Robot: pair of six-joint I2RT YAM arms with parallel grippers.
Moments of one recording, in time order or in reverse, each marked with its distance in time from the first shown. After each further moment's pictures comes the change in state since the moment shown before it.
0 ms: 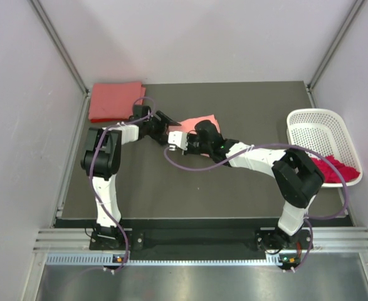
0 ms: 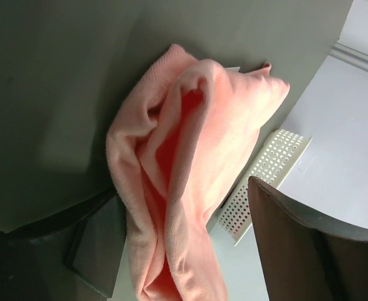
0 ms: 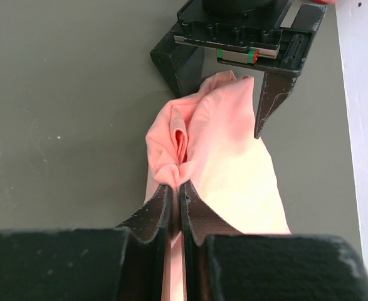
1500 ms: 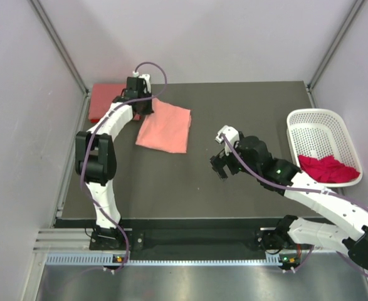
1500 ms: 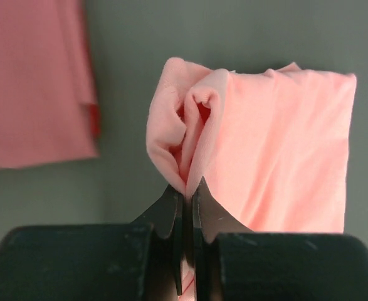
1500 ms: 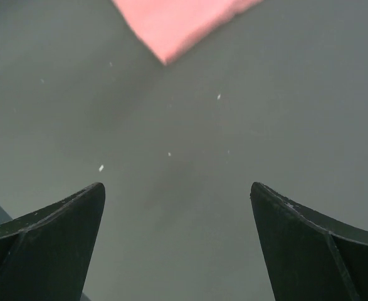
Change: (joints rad) left arm 0.004 -0.091 0.365 -0.424 -0.489 1.036; right arm 0.018 -0.748 -0.278 -0.456 0.258 0.718
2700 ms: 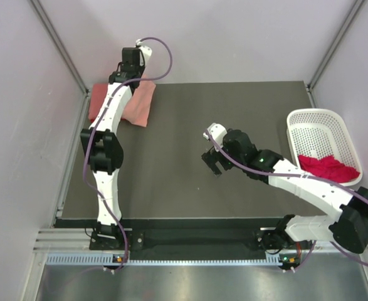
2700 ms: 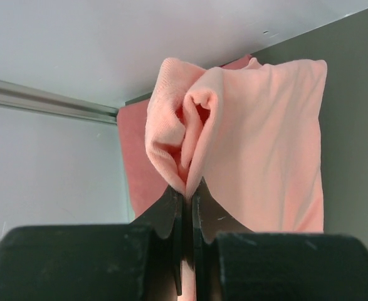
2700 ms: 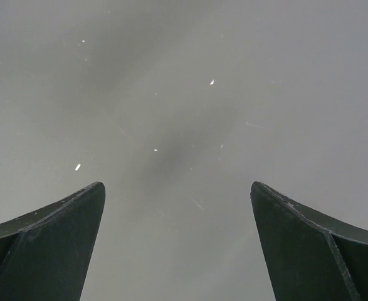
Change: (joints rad) left arm 0.012 0.204 0.614 -0.170 -0.403 0.588; right arm 0.000 0.201 0.087 -0.048 0.051 -0.030
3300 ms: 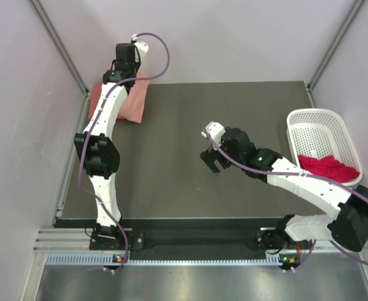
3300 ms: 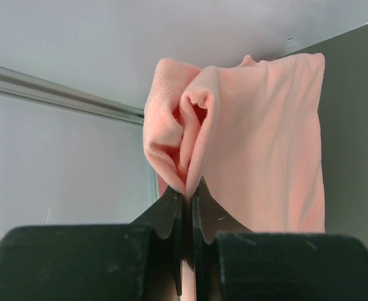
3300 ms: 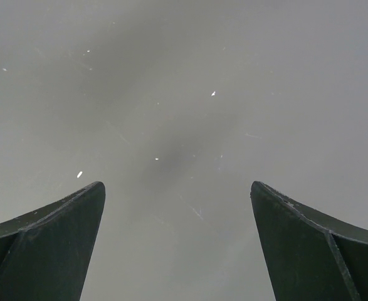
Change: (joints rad) left arm 0.006 -0.097 -0.043 0.005 -0.028 0.055; right arm -0.003 0.021 0.019 0.030 -0.015 -0.020
